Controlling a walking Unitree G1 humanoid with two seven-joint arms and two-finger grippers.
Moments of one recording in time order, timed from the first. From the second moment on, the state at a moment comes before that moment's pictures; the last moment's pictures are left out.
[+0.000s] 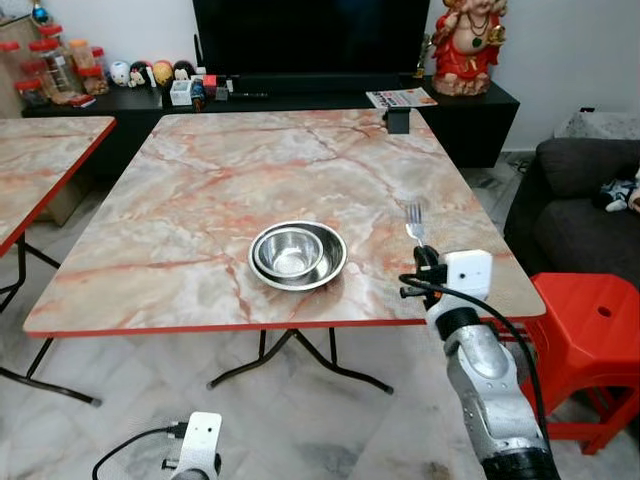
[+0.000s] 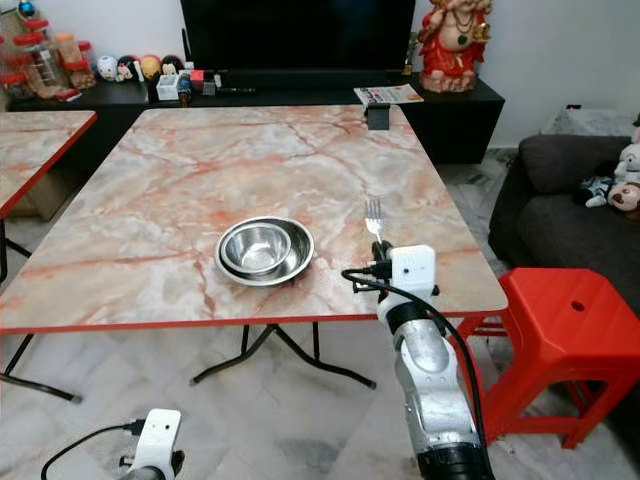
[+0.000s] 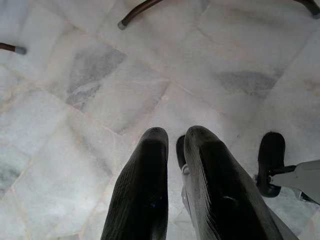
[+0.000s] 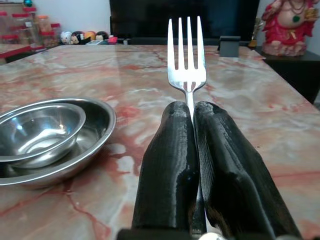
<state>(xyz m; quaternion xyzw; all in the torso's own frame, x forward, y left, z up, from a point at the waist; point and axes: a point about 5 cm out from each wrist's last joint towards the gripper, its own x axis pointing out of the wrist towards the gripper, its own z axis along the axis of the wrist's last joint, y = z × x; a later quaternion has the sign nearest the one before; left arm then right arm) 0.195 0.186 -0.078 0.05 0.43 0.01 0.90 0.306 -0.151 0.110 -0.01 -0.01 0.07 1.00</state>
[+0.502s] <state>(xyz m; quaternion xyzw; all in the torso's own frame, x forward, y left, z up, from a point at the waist) 0.194 0.198 -0.076 0.06 0.43 0.03 0.90 0.306 -0.140 0.109 -0.01 -0.01 0.08 1.00</state>
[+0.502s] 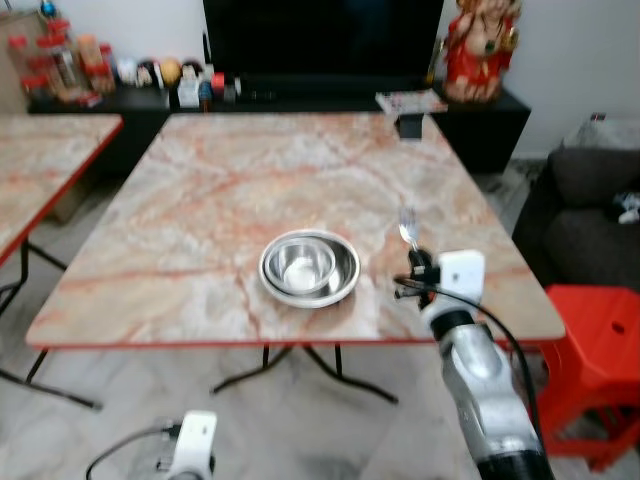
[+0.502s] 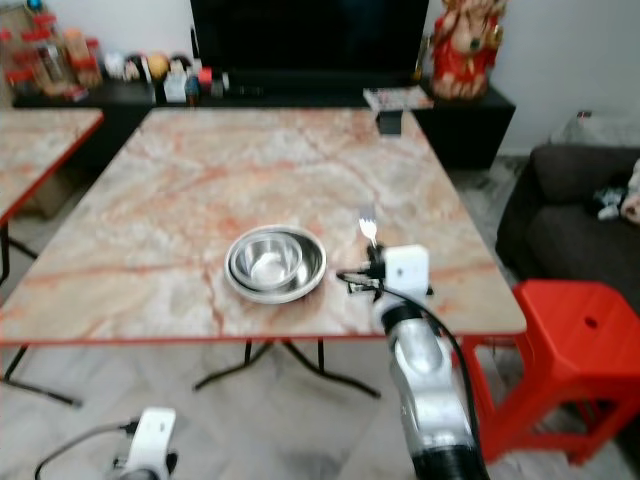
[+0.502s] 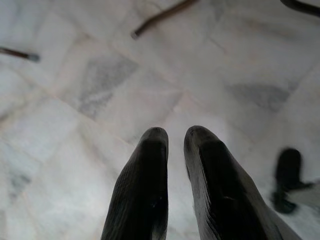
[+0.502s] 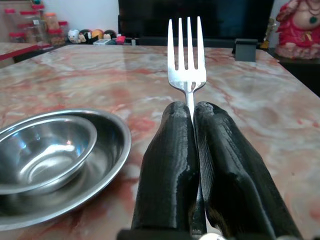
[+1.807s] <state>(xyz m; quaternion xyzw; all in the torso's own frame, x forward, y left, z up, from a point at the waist) 0.195 0.192 -0.077 0.05 0.43 0.02 0.90 0.290 -0.128 0.064 0.00 0.16 0.02 0.99</state>
